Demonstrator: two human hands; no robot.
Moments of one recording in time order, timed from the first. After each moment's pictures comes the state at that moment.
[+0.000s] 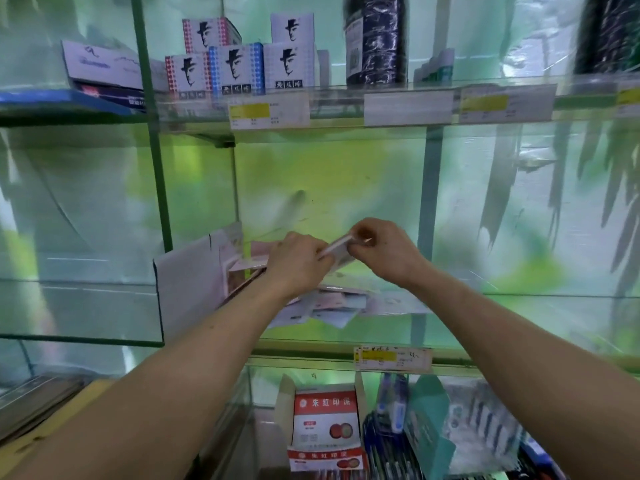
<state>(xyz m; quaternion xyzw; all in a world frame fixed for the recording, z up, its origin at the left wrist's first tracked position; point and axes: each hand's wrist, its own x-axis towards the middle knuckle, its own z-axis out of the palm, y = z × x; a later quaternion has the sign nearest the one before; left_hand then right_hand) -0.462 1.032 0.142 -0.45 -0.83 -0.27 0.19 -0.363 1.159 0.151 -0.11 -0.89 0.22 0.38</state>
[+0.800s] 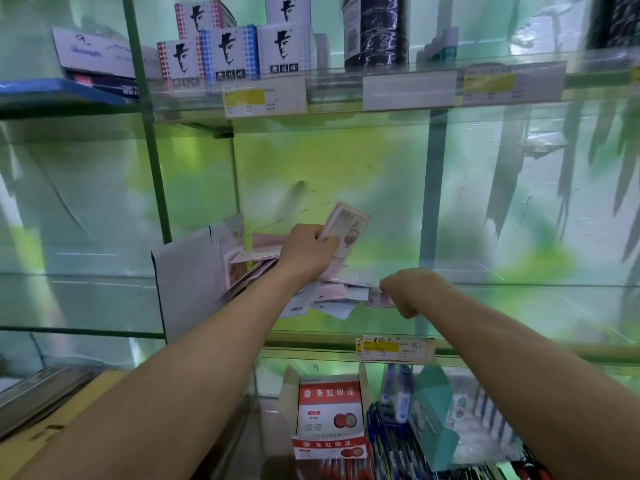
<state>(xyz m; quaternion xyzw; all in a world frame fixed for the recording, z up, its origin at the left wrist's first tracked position) -0.445 1.041 0.143 -0.38 -0.77 -0.51 0.03 -0.362 1.188 0.106 -0.26 -0.94 -0.21 -0.07</state>
